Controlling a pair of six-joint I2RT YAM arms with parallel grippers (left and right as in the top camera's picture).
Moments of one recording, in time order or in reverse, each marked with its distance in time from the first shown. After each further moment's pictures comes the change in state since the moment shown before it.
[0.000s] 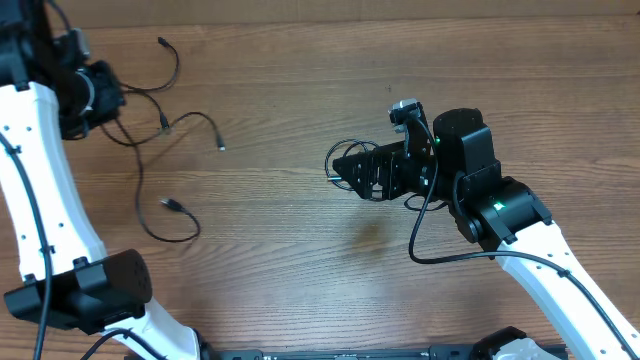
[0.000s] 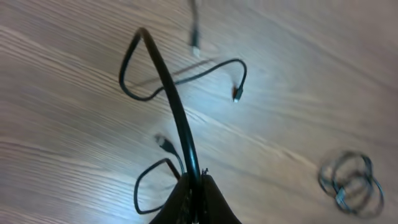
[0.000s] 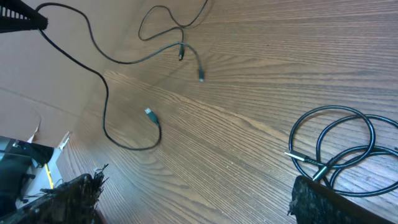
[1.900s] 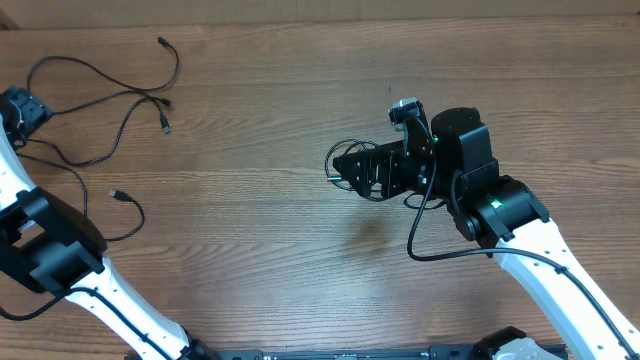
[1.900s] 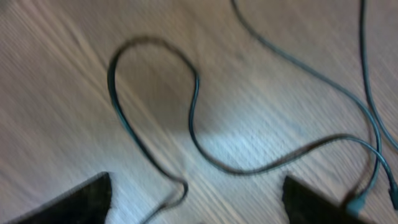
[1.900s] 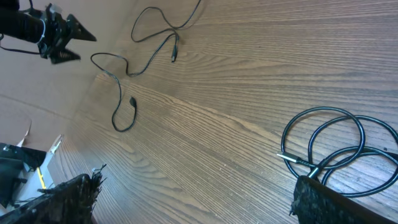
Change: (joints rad) left arm 0.303 0.380 -0.014 0.404 -0.158 -0.105; right arm 0.000 0.013 0.000 0.006 0.026 -0.003
